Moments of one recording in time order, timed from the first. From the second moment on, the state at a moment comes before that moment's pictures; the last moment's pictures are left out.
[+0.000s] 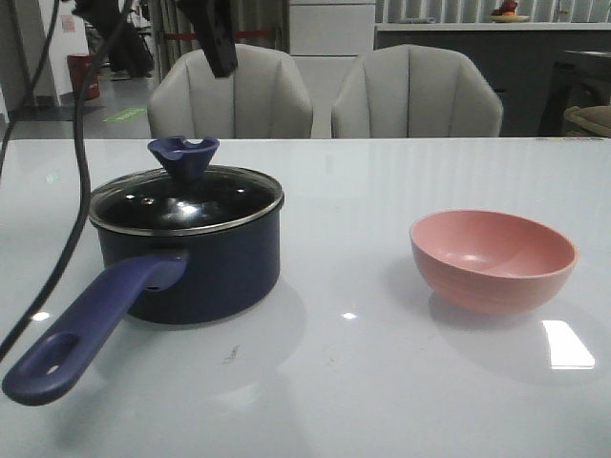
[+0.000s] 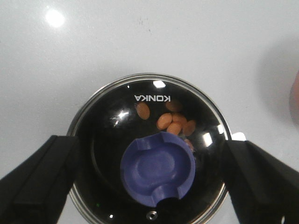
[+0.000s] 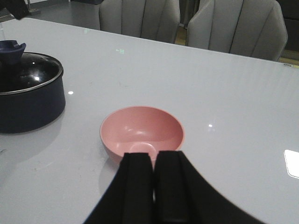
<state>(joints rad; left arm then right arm) -0.40 1.91 -1.94 -0.11 1.21 0.02 0.22 0.15 -0.16 0.31 0.25 -0.32</state>
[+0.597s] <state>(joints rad) -0.39 1.33 -1.46 -0.11 1.06 0.04 0.22 0.15 -0.16 0.31 0.25 -0.32</state>
